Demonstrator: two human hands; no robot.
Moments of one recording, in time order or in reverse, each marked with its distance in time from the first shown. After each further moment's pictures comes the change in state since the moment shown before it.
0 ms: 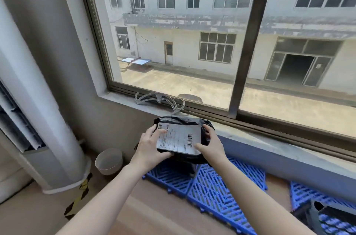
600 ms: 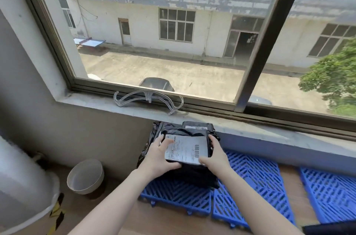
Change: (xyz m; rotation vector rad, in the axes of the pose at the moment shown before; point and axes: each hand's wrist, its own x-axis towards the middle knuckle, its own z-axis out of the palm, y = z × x) left_hand 0.136 -0.138 0.037 -0.107 -0.495 0.049; right_hand 0.105 0.031 0.114 -0.248 0.187 0.310
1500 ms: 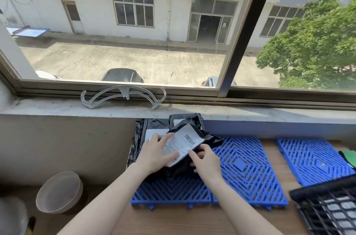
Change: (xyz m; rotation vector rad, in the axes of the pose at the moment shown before) left_hand 0.056 -0.025 0.006 0.169 -0.158 0.172; right_hand -0.014 0.005 0.059 0.166 0.233 0.169
